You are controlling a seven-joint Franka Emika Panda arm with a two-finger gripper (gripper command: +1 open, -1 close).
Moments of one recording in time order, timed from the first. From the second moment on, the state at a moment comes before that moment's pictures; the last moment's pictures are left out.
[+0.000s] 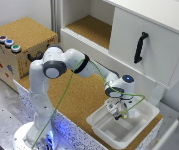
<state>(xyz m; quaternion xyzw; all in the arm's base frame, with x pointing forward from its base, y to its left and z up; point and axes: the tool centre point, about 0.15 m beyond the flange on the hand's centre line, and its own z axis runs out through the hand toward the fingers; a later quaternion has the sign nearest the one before) 0.373 -0.400 0.218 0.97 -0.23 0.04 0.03</state>
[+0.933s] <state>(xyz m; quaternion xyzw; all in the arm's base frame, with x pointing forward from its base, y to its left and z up) 0.315 -0.298 0.310 0.99 -0.09 -0.02 -0.05</state>
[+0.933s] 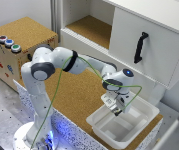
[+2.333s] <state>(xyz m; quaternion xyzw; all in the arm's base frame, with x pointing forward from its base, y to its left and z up) 0.323 0.003 0.316 0.99 0.13 -0.02 0.02</state>
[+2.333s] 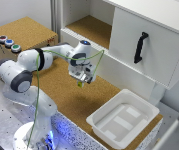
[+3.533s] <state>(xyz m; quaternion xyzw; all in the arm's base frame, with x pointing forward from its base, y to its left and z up) 0.481 0.158 0.448 0.98 0.14 0.10 -0.01</state>
